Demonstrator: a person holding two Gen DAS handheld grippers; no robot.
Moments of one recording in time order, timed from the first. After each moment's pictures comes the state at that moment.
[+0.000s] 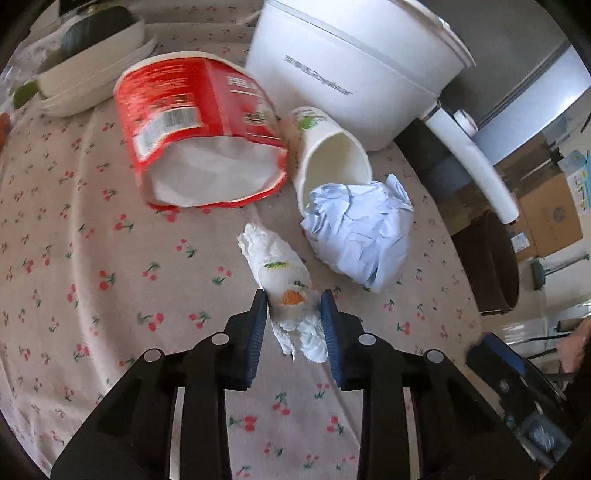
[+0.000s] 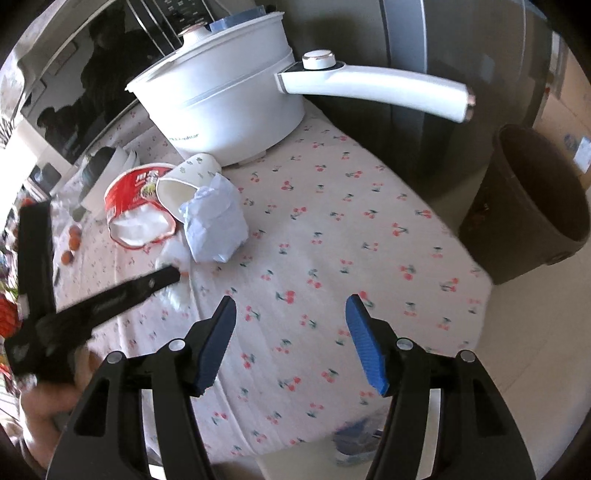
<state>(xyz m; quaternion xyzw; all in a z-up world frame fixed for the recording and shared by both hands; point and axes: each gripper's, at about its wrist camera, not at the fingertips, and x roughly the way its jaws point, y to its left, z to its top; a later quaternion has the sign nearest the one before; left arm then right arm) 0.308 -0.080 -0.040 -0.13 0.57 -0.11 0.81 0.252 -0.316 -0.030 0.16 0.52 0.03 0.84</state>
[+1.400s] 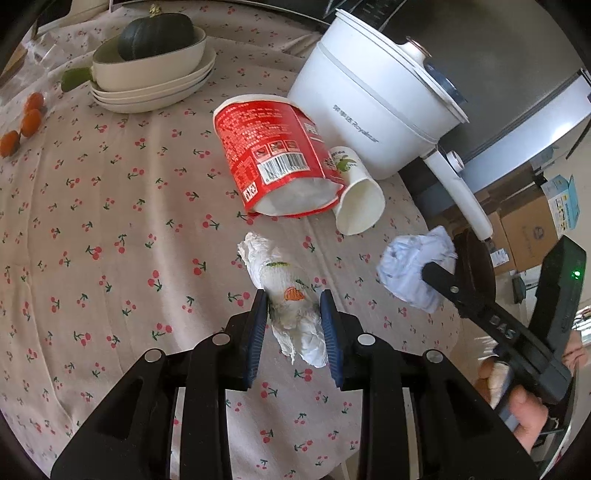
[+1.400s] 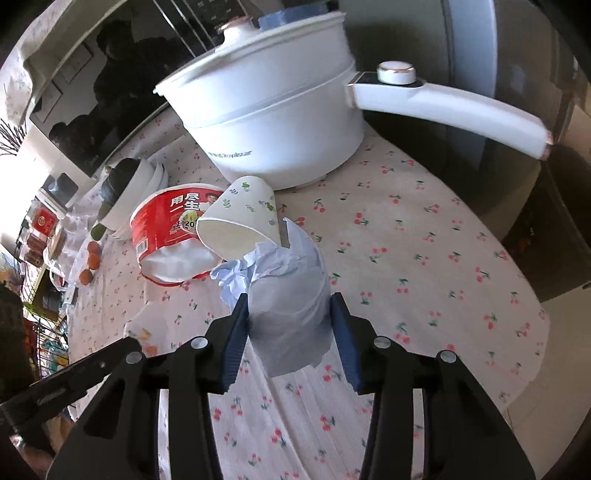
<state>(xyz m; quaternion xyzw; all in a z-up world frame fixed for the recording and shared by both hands) 0.285 -0.009 0.003 -0.16 0.55 -0.12 0.81 0.287 -0.276 -0.022 0.17 0.50 0.06 0.85</state>
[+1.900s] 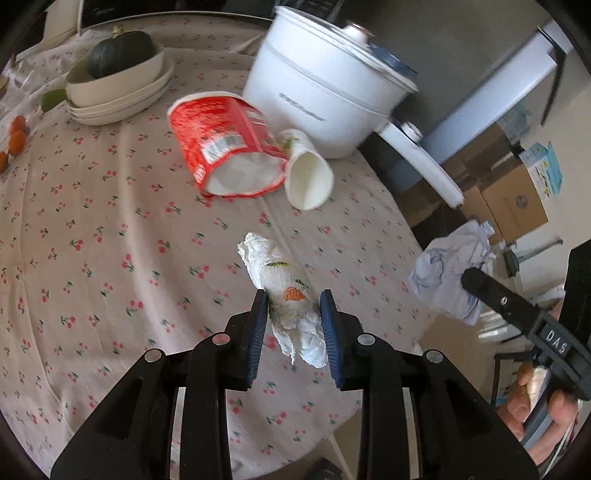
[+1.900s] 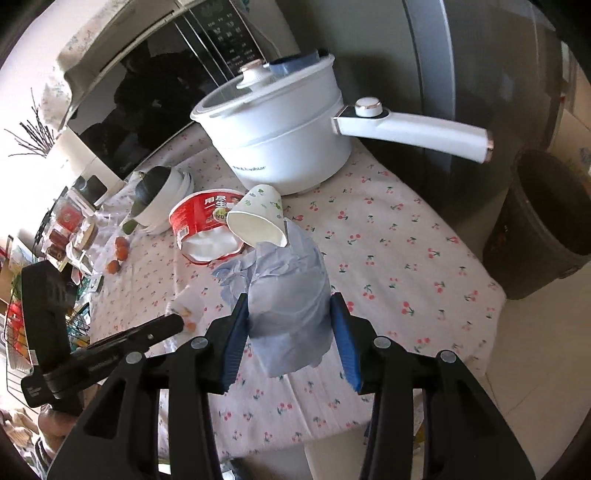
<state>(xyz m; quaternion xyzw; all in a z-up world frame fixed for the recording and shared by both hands) 0.253 -0.041 0.018 -0.13 0.54 -0.17 0.81 0.218 -0.301 0.035 0.18 0.47 0.08 0.86</state>
